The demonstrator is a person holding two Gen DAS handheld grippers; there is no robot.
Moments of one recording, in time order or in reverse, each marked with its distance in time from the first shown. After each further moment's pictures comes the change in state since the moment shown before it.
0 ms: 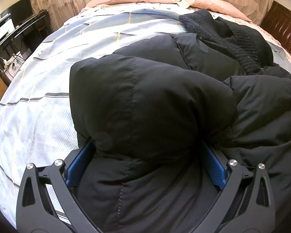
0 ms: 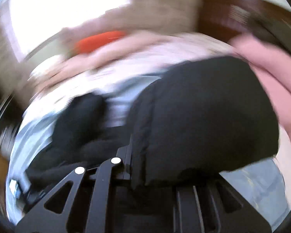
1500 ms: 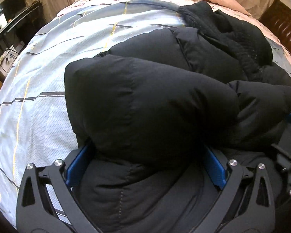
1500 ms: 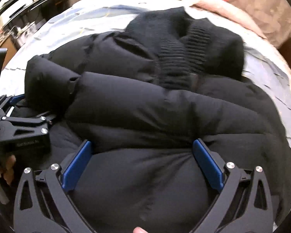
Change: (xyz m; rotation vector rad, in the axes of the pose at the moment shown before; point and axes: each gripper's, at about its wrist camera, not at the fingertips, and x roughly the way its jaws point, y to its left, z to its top) left arm -0.002 0.024 0.010 0.004 0.108 -0.040; right arm 0.162 0.163 -0.100 -0.388 0.323 -0.015
